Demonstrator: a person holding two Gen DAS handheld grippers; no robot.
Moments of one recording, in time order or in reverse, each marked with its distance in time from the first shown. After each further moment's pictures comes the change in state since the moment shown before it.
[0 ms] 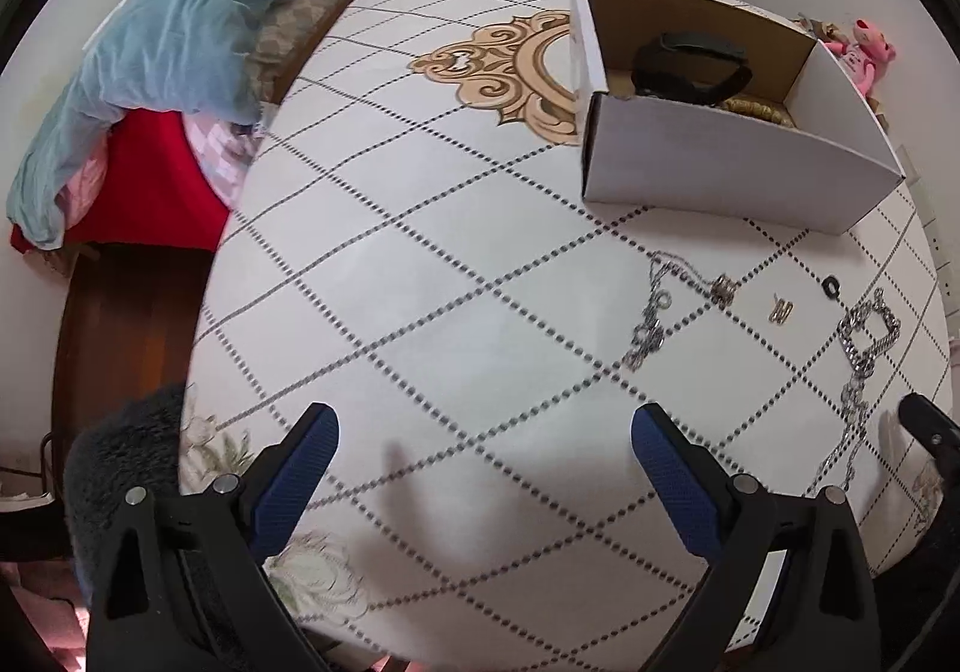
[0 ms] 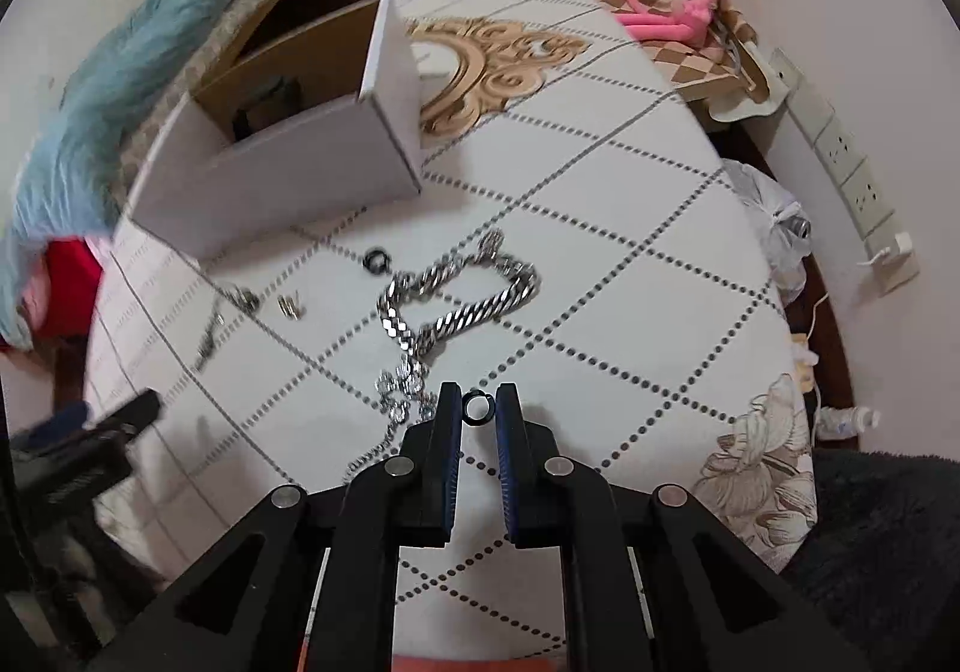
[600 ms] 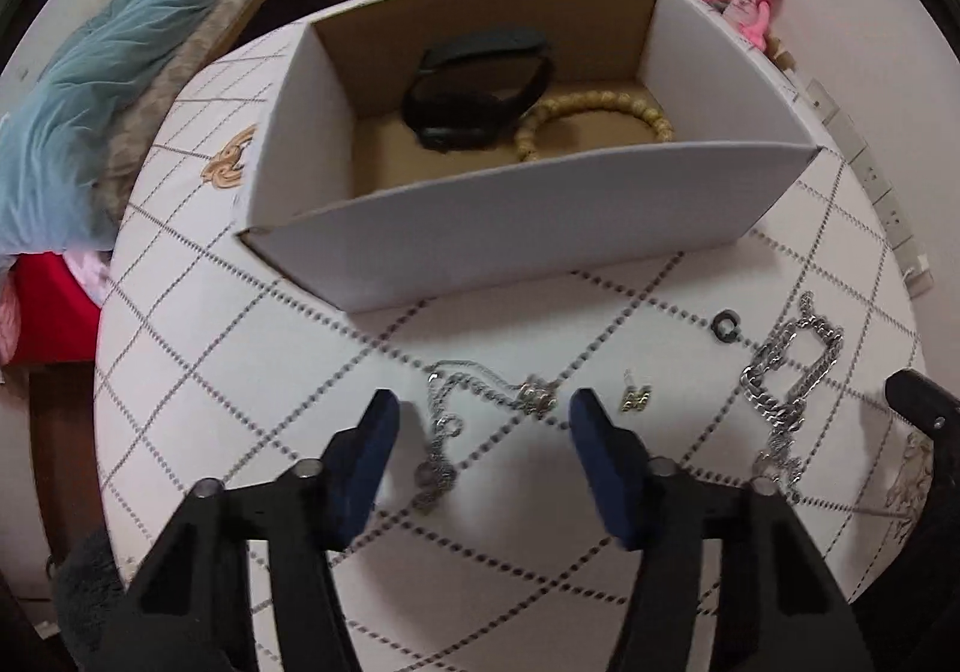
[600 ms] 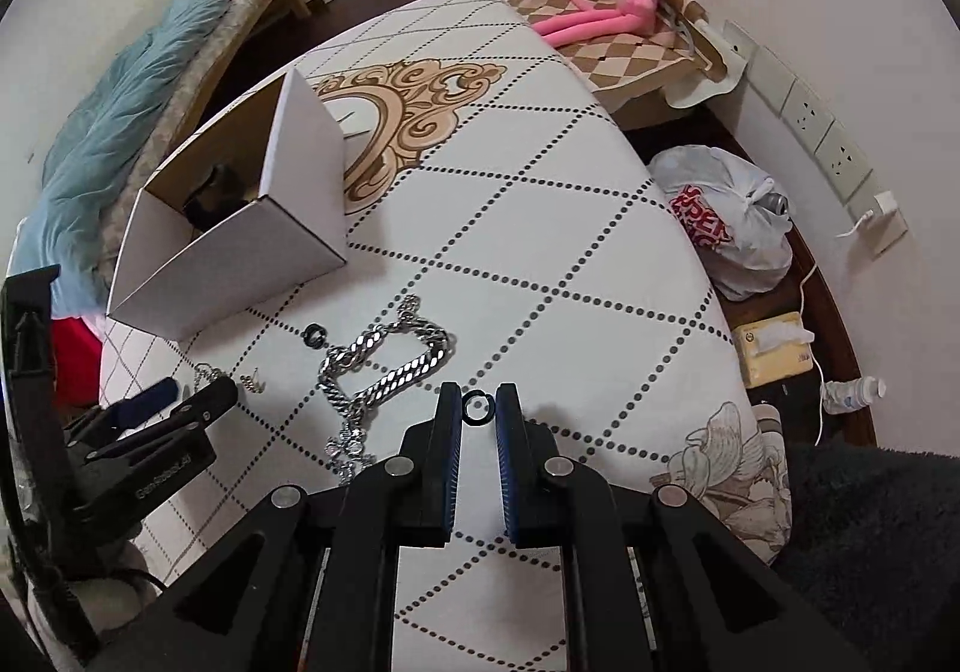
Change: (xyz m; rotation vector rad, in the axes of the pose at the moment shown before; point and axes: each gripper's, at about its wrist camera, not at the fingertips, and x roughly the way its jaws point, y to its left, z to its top) left arm 0.022 -0.078 0.036 0.235 -0.050 -0.122; right arm 0.000 -0.040 0.023 0.129 -0.026 0.006
